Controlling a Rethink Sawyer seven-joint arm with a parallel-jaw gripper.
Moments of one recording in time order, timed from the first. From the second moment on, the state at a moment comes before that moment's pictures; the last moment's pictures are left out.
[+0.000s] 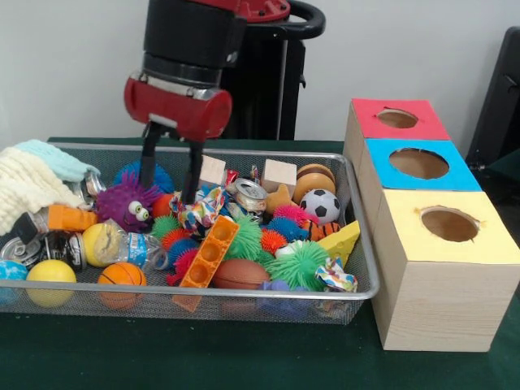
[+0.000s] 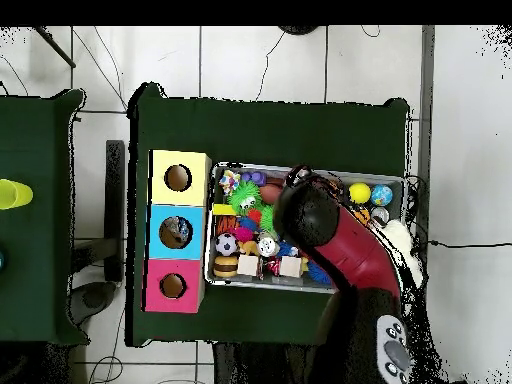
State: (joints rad) arm -0.18 -0.61 -0.27 1.67 0.49 0.21 1.54
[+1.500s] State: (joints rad) arm -0.20 -0.34 -0.27 1.59 0.66 0.06 1.62
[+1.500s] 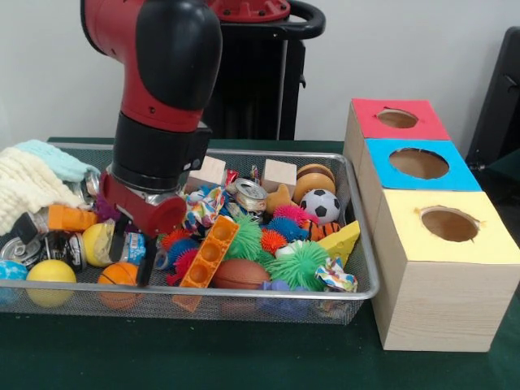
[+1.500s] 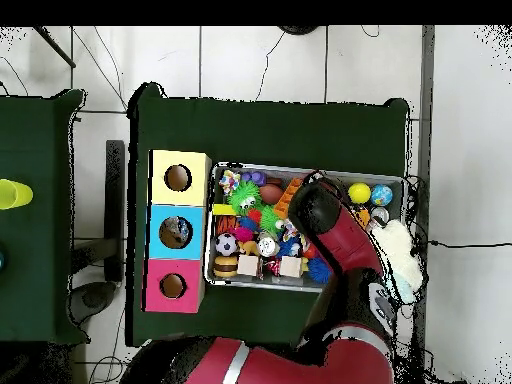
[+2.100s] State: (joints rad) arm -0.10 -0.31 -0.39 1.55 0.70 0.13 1.62
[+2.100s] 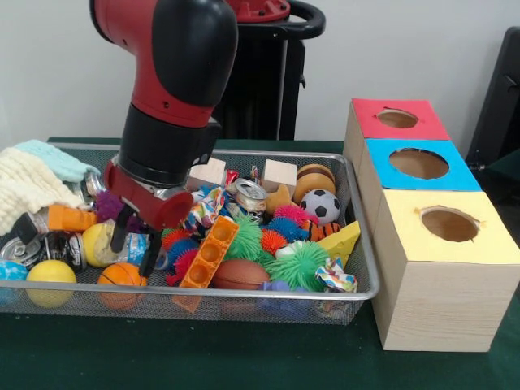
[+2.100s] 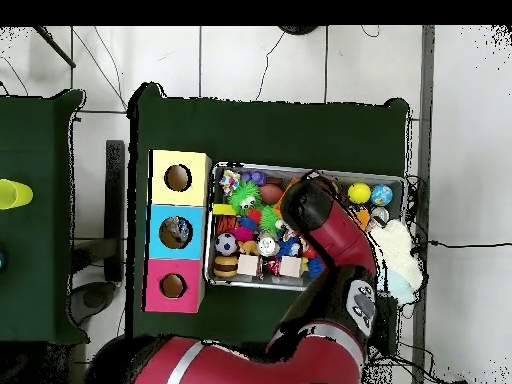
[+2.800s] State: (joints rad) arm -0.09 -0.42 -0.45 1.61 0.70 0.21 1.62
